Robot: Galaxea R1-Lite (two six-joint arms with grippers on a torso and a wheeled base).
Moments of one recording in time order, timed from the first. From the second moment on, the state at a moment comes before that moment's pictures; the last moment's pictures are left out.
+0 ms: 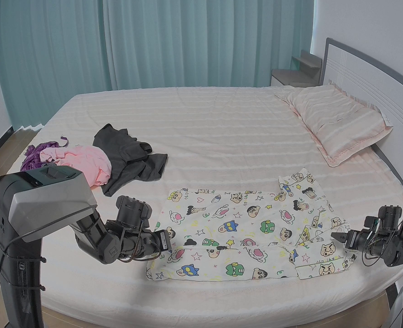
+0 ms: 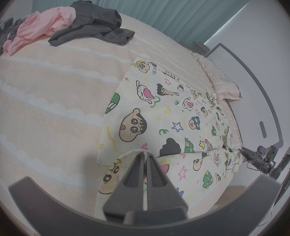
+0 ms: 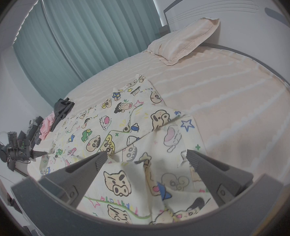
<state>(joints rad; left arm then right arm) -0.39 2.33 -0.86 -0.66 -0.16 -0.57 -0.24 2.23 -0.26 -1.29 0.31 0.15</state>
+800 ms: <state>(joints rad) -0.39 2.33 -0.86 -0.66 -0.16 -0.57 -0.30 2.35 -0.36 -1.21 0.61 -0.04</state>
